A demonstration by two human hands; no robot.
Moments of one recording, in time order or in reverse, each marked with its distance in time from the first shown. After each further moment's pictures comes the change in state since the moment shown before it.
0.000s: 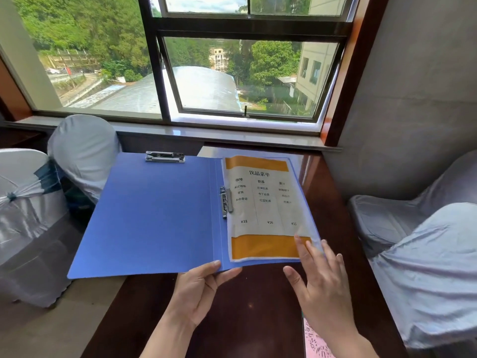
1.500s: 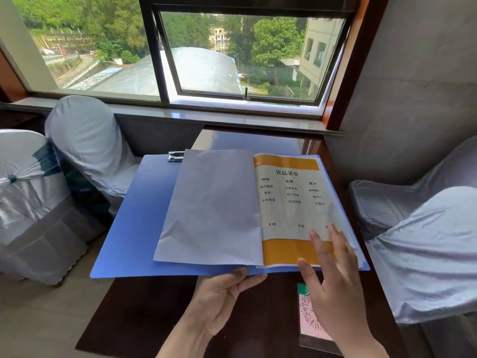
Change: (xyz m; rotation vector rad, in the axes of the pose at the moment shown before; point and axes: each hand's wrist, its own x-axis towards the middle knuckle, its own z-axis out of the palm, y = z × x) left_hand -0.048 -0.045 0.019 -0.103 -0.254 0.060; right_hand -0.036 0.001 -0.020 0.177 0.204 -0.005
